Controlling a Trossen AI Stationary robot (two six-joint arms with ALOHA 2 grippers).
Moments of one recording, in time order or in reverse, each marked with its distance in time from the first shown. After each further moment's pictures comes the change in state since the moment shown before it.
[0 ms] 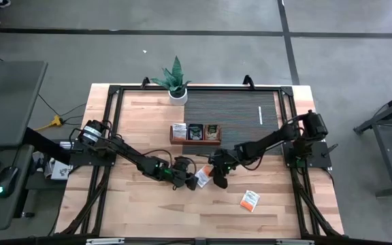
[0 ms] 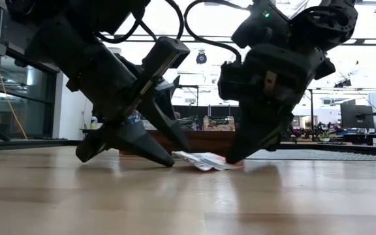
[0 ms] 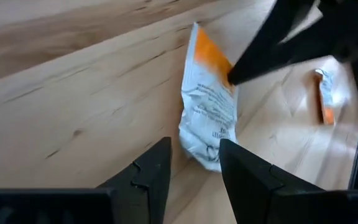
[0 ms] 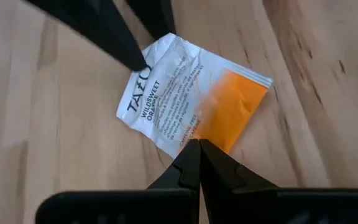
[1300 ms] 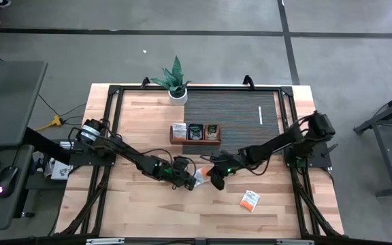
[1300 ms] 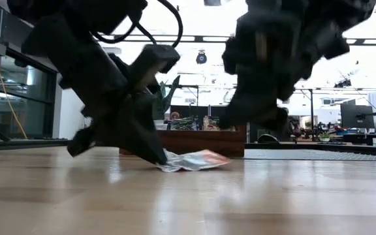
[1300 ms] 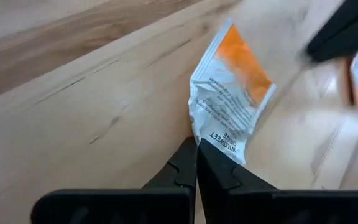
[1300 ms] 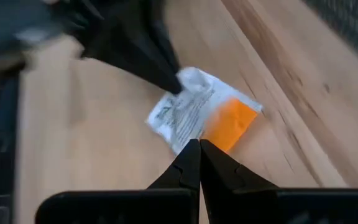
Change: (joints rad) left arm 0.002 -0.023 -0.002 -0.104 0.032 0.035; right arm 0.076 -0.095 -0.008 0.098 0.169 0.251
